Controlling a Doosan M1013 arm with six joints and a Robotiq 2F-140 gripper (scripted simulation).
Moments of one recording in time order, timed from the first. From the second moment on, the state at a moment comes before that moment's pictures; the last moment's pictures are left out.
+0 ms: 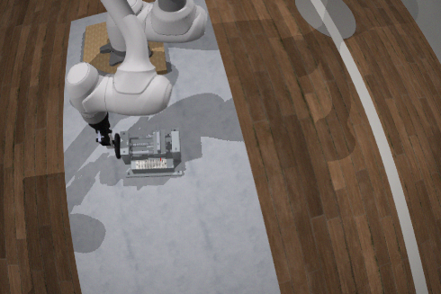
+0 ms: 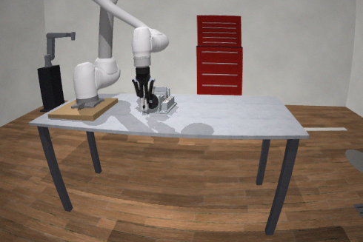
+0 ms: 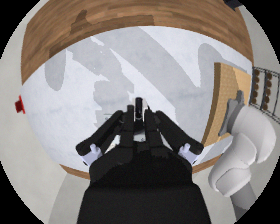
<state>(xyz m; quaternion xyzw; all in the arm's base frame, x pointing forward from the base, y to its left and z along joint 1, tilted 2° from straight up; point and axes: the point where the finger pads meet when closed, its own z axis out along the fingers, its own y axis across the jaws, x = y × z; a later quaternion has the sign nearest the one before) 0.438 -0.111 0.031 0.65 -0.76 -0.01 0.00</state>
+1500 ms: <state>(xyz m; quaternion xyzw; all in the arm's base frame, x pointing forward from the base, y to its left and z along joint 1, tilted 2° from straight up) 0.490 -0.119 0.061 0.65 -0.76 -0.01 0.00</state>
